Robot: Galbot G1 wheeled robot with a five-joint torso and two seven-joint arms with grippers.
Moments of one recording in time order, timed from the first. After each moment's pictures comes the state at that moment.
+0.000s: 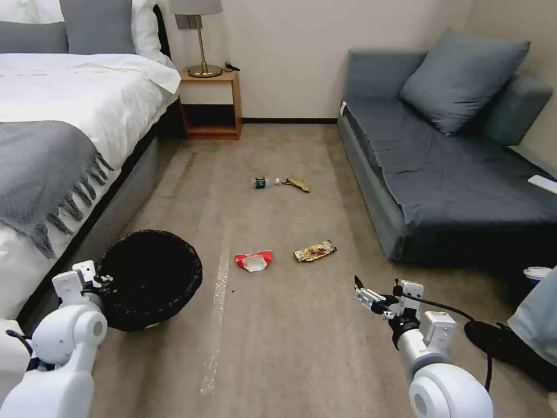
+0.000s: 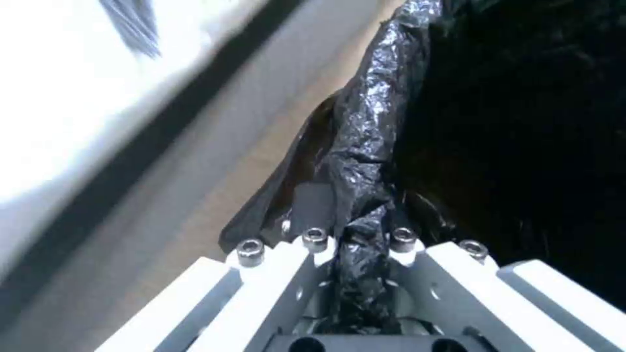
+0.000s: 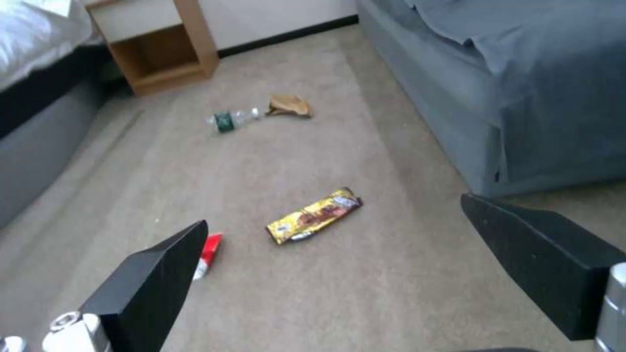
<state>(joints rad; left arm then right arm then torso) 1.33 -1.18 -0.81 -1.99 -0.46 0.65 -0.40 -1.56 1.43 0.53 2.27 0.31 -0.48 0.14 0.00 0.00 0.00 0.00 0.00</state>
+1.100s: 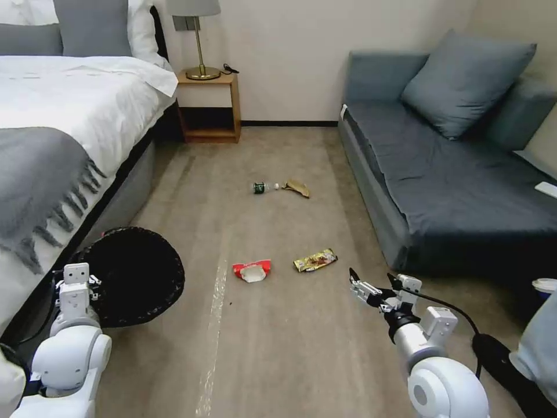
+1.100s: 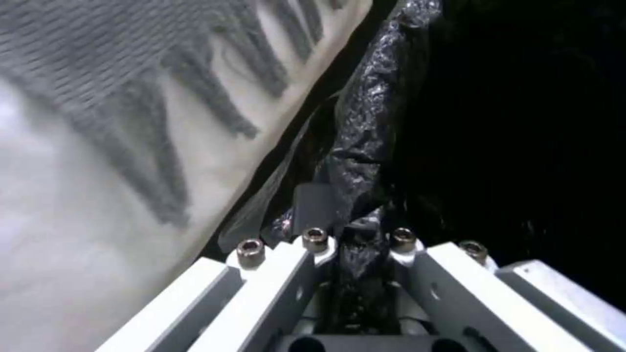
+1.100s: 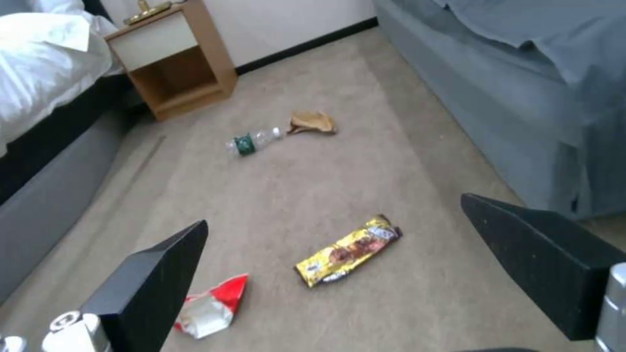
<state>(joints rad) 1.37 -1.21 -0.81 -1.98 -0.12 0.53 -0.34 -1.53 1.44 0.53 2.23 0.38 -0.45 0.11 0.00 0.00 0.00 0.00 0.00</state>
